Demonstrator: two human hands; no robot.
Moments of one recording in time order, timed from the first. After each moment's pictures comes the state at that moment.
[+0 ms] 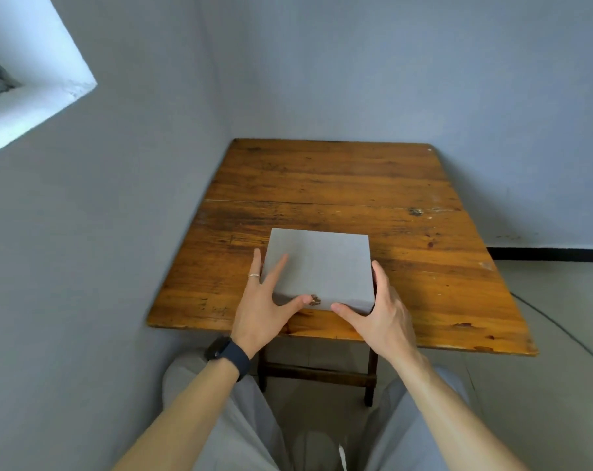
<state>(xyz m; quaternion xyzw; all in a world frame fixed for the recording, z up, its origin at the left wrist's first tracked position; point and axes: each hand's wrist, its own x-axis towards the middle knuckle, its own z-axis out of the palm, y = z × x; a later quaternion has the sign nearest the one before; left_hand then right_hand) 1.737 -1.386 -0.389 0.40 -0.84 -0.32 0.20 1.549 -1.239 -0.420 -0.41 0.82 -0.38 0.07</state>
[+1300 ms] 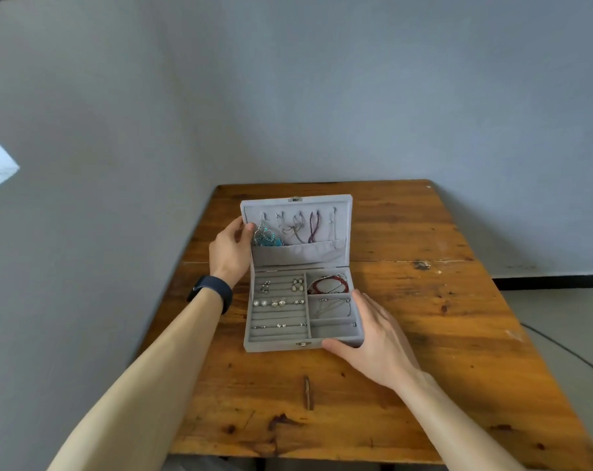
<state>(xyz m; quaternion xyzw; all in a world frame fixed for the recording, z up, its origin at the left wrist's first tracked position) 1.610 -1.586 -0.317 0.45 -0.76 -0.33 0.33 1.472 -1.325 -0.406 -0.48 0.82 -0.28 0.10</state>
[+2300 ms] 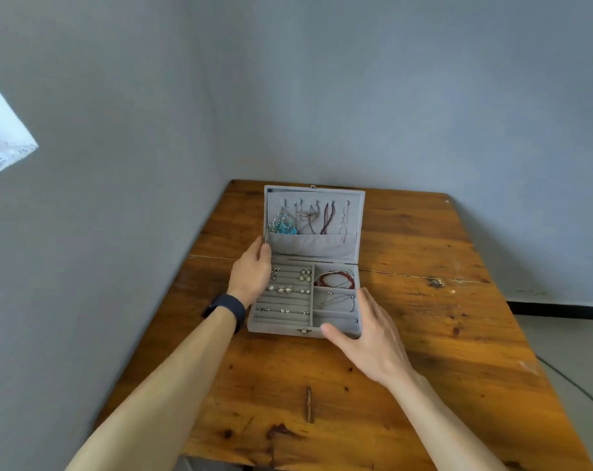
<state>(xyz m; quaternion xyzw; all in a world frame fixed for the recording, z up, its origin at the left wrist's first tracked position) 1.611 -1.571 -0.350 0.47 -0.74 -0.41 0.25 1.472 -1.356 -0.393 -0.46 0.82 -0.29 0.15</state>
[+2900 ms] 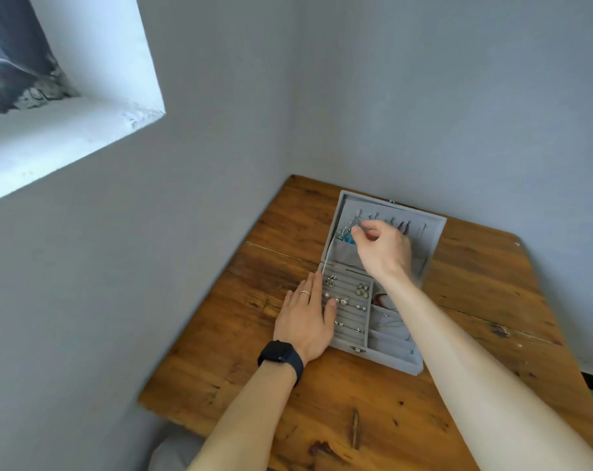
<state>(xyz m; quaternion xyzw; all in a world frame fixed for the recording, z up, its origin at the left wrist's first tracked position) 1.644 -1.523 -0.405 0.46 -0.84 -0.22 0.17 1.486 -1.531 -0.297 -0.42 0.82 -0.38 0.06</state>
